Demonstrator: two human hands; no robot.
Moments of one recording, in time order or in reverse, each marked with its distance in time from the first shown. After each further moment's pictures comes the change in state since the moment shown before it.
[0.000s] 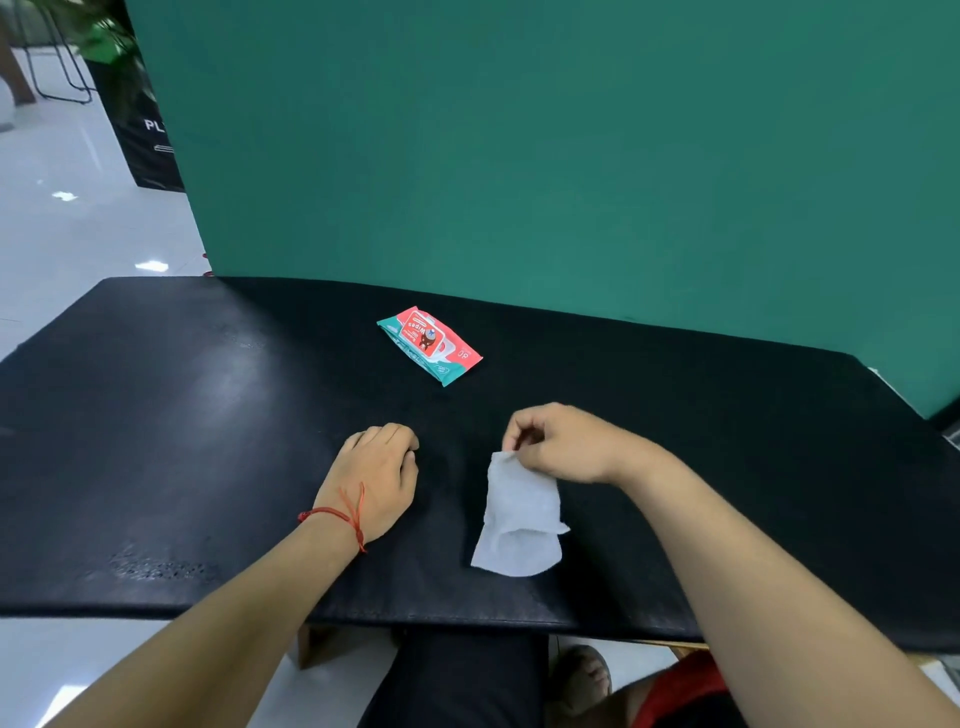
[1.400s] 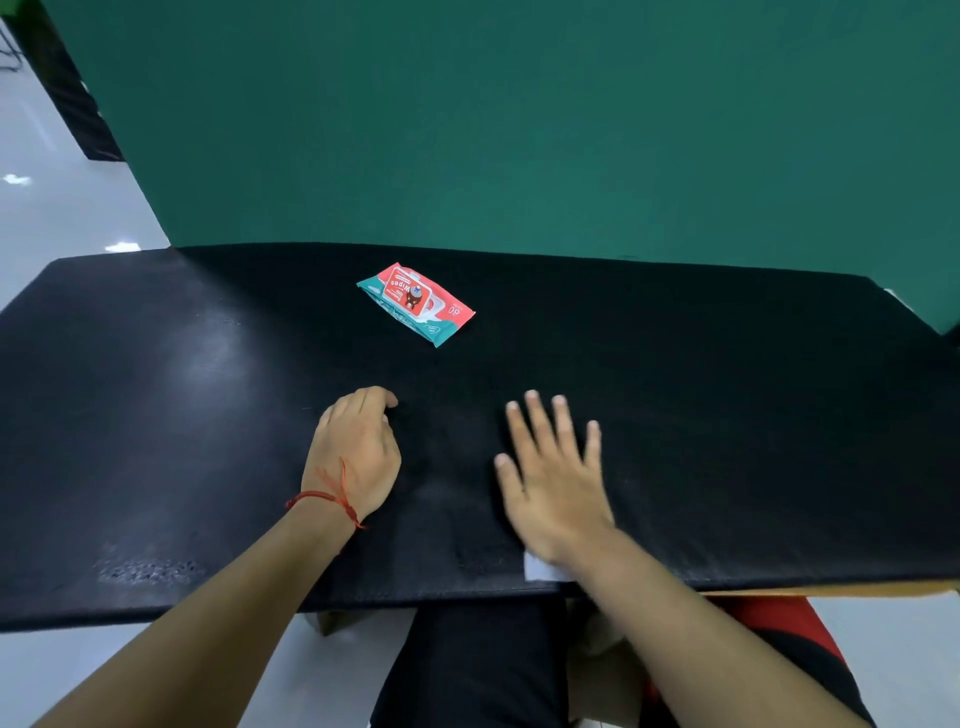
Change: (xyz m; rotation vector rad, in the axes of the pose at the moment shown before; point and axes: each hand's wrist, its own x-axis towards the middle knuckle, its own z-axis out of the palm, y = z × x) left_hand 0.000 0.000 -0.002 -0.056 0.079 -0.107; right_hand -0.002 0.049 0.142 -0.446 0.498 0.136
